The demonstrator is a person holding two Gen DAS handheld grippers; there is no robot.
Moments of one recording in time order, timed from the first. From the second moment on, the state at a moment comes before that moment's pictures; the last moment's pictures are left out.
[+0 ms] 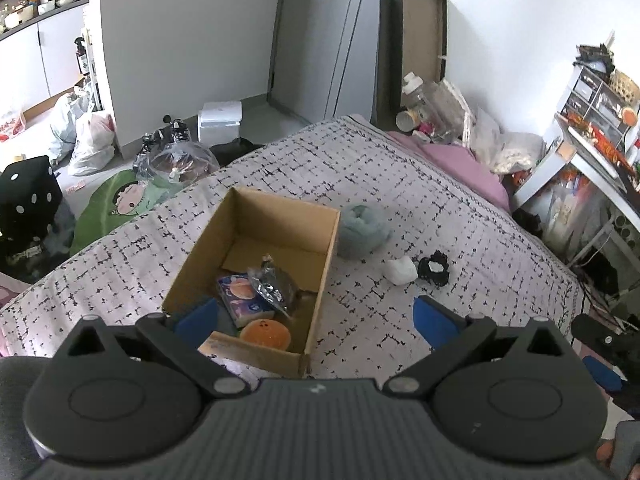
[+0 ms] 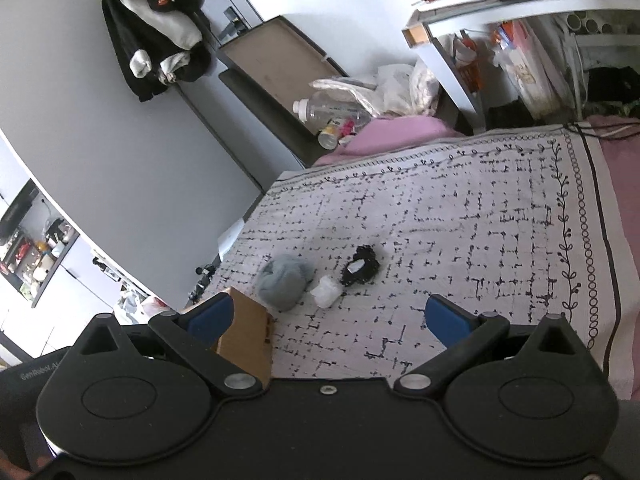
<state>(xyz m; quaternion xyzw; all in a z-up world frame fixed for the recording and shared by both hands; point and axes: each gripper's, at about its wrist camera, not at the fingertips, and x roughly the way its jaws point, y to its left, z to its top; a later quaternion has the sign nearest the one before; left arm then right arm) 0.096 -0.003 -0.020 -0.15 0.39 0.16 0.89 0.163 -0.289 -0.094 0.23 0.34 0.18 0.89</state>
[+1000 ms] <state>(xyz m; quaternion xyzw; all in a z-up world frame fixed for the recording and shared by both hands) 0.202 -0.054 -0.077 -0.15 0.42 0.10 0.89 0.256 -0.309 -0.161 0.34 0.37 0.17 0.85</state>
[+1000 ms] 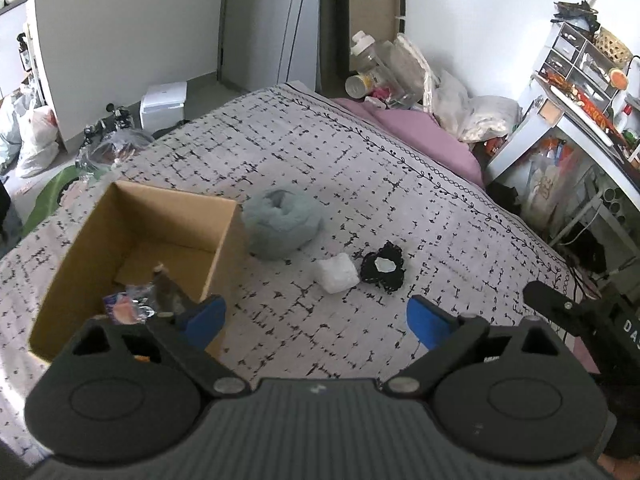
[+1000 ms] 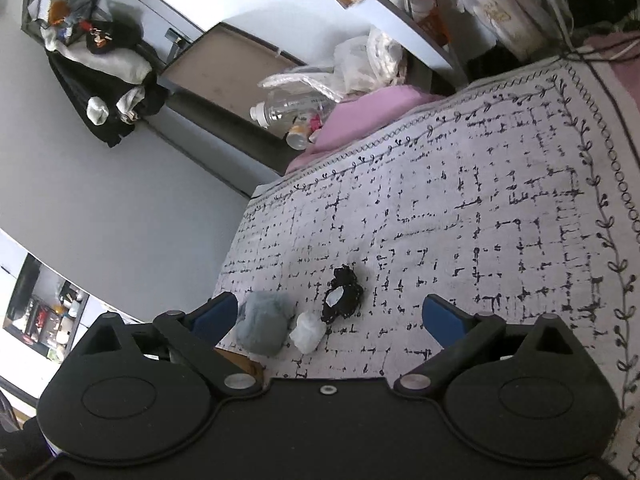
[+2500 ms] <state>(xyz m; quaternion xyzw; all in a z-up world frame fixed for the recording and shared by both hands) 0.336 -0.054 -0.204 -0.22 0.50 0.14 0.83 0.379 -0.257 -0.255 0.37 0.48 0.21 0.76</state>
